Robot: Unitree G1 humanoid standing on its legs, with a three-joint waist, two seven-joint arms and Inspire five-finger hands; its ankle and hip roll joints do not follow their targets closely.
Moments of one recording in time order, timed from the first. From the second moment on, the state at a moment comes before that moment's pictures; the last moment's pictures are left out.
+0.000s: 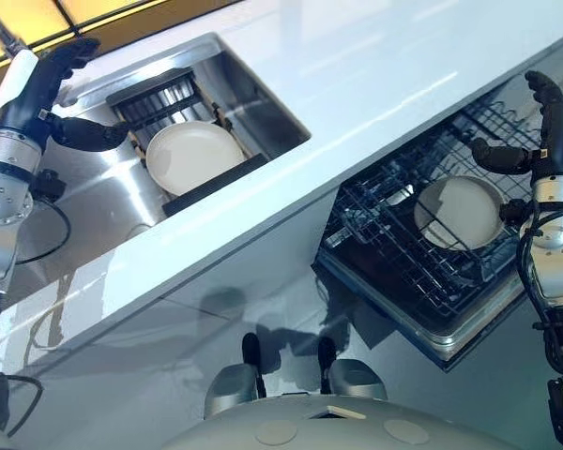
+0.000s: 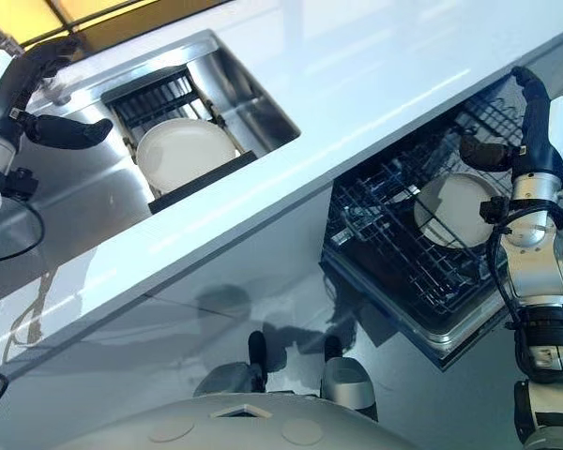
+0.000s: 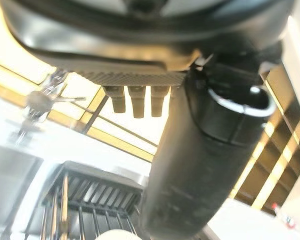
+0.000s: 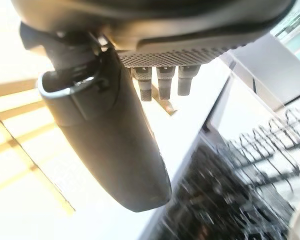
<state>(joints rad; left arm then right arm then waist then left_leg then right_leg) -0.30 1.07 0.08 0.20 -0.03 -0.02 -0.04 -0.23 -0.81 -0.09 0.18 -0.05 -0.01 -0.32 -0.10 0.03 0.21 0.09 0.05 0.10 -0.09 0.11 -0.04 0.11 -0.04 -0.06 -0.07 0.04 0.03</state>
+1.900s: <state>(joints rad) -0.66 1.11 -0.29 0.85 0.13 0.42 -0.72 0.16 -0.66 0.01 -0.06 0.57 0.05 0.18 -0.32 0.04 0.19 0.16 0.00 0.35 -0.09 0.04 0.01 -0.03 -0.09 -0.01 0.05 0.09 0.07</state>
